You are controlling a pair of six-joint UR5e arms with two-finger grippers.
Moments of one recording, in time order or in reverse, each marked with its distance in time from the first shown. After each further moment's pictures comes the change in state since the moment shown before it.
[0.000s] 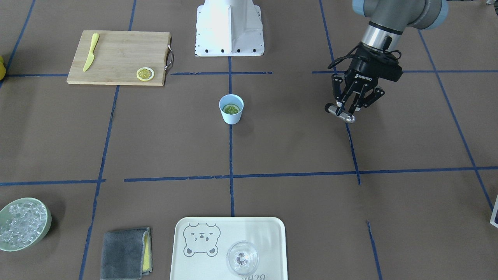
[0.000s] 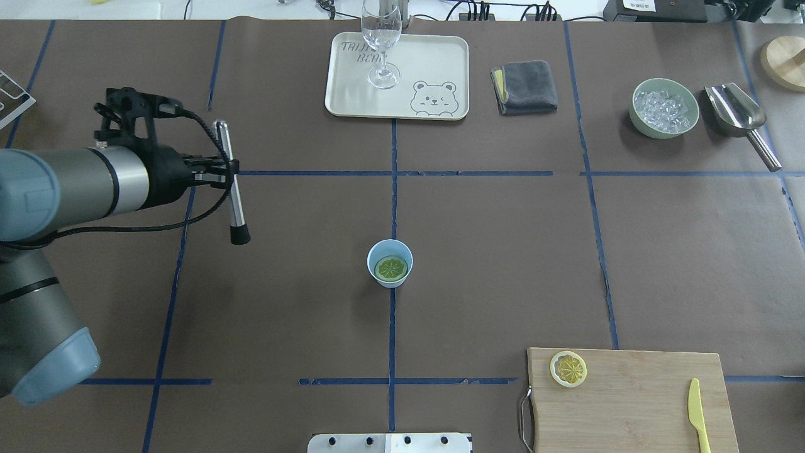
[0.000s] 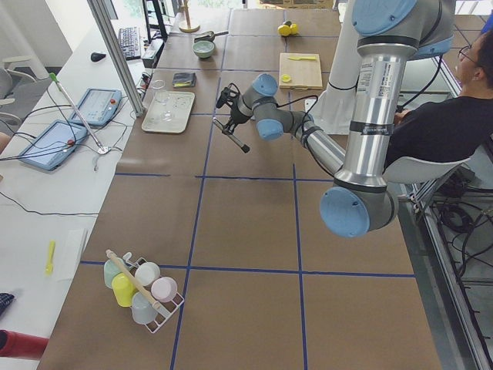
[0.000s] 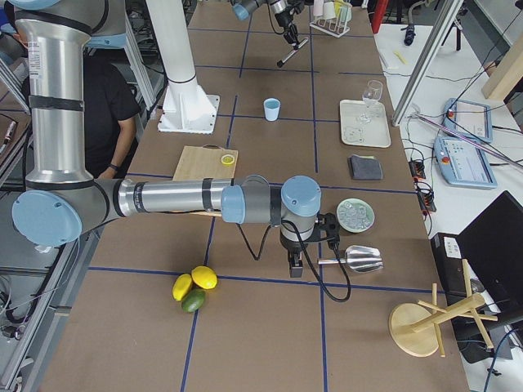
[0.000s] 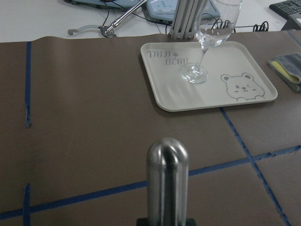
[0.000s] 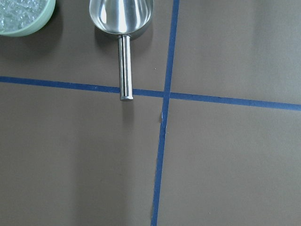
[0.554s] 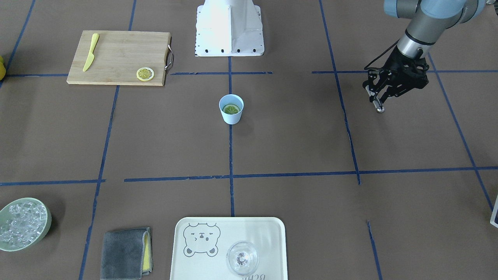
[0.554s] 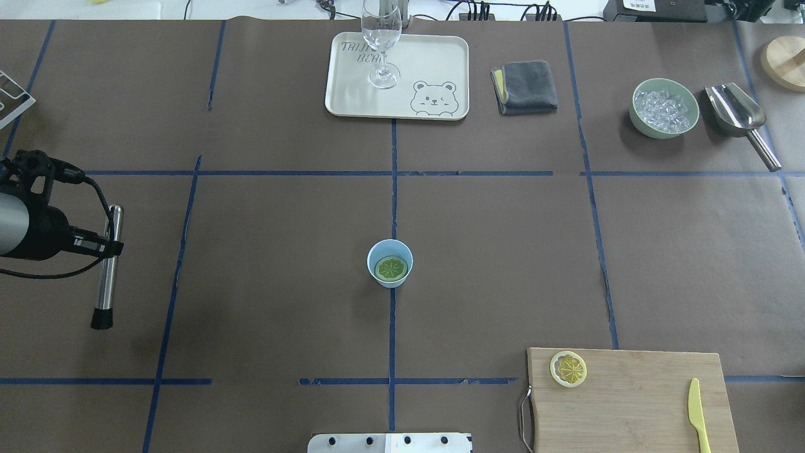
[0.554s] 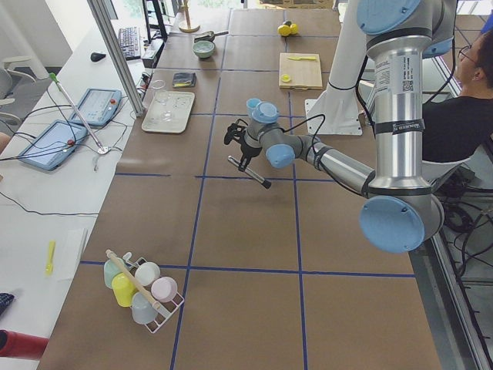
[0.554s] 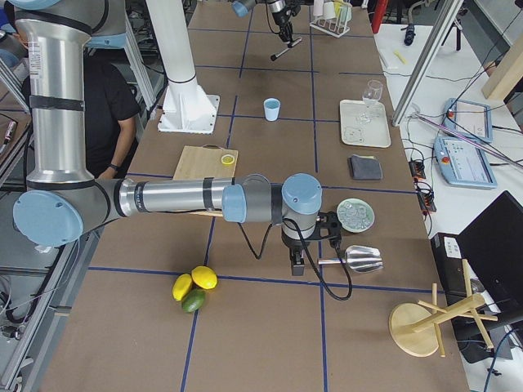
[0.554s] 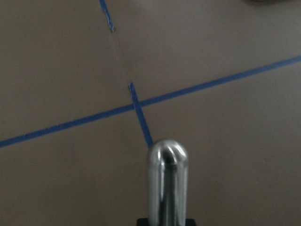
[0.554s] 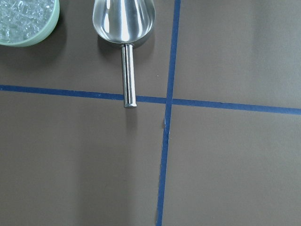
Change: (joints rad) left arm -0.071 0.191 0.016 0.074 -0.313 0.122; right arm 0.000 0.005 0.006 0.006 0.003 0.022
